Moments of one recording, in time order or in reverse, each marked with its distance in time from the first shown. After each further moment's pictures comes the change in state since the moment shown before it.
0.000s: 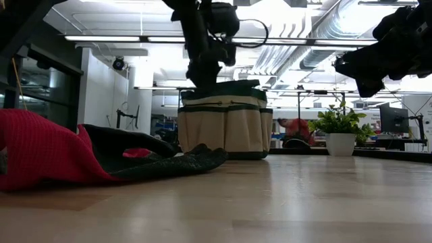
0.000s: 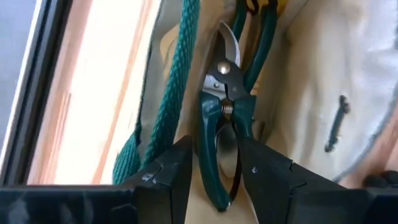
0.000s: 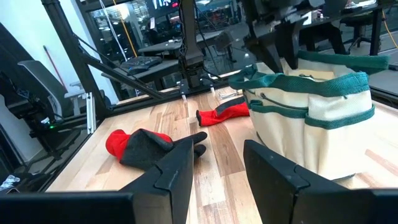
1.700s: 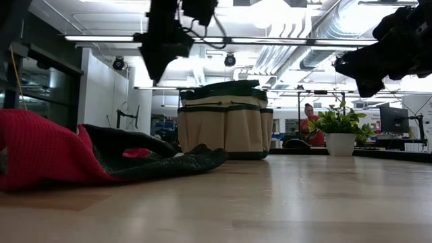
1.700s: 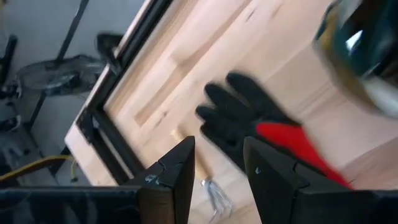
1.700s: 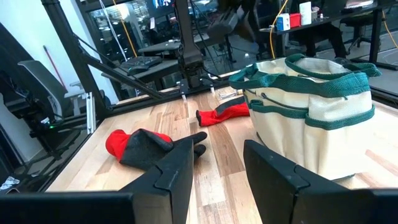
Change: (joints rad) left arm -0.093 -0.148 -0.070 -0.508 -0.405 -0.606; right arm 0.000 0.000 0.000 0.000 0.000 0.000
